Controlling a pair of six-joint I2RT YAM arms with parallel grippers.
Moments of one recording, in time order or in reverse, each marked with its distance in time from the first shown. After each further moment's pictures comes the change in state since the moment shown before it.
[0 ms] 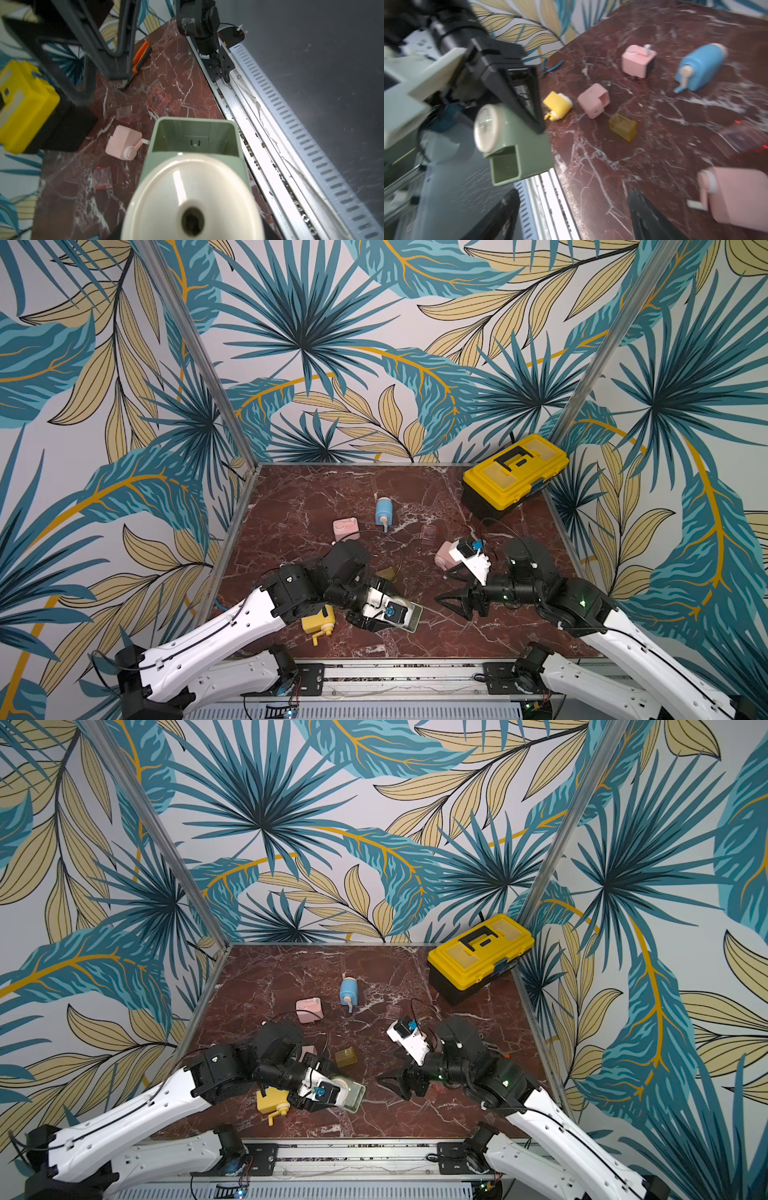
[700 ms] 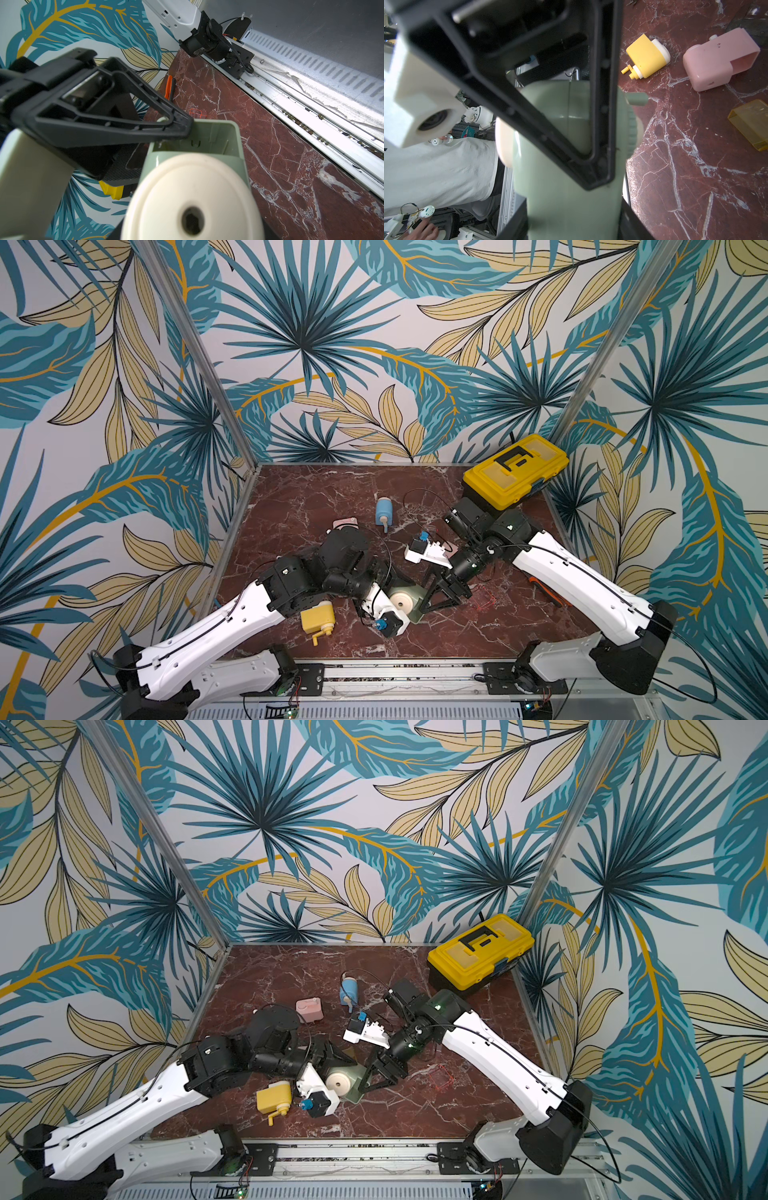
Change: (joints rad) left arm 0.018 0.018 0.117 0.040 0.033 0.551; right arm -0.004 0.617 0.517 -0.568 -0.598 -0.506
